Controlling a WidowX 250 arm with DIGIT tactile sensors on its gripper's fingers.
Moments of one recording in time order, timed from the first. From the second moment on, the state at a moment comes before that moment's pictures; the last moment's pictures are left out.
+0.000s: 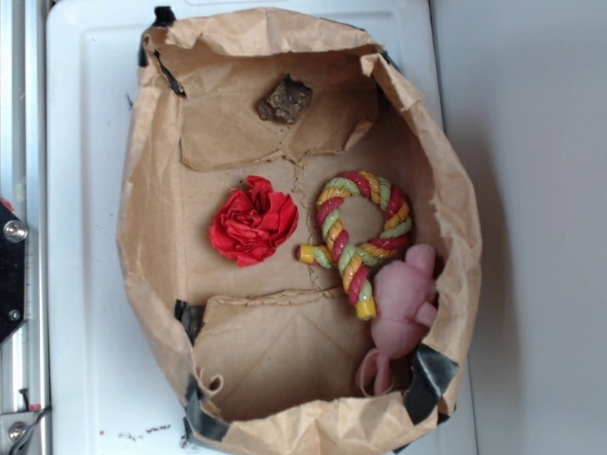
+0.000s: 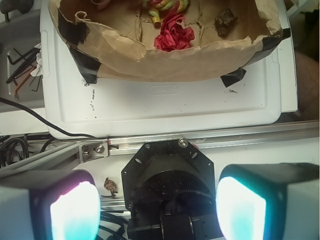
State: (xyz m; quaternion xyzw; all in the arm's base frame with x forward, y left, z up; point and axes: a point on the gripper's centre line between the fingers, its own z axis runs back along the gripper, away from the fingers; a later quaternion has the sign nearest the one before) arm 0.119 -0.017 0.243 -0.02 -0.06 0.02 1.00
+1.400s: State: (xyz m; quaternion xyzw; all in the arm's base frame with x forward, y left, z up) arm 0.195 0.050 0.213 0.00 -0.05 0.03 1.00
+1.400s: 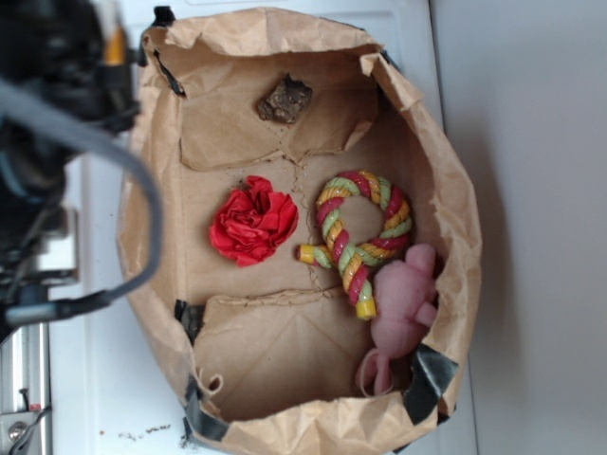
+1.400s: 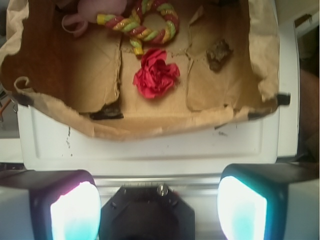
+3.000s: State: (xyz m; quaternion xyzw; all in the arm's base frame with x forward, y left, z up) arm 0.274 0.068 0.160 0.04 -0.05 0.07 1.00
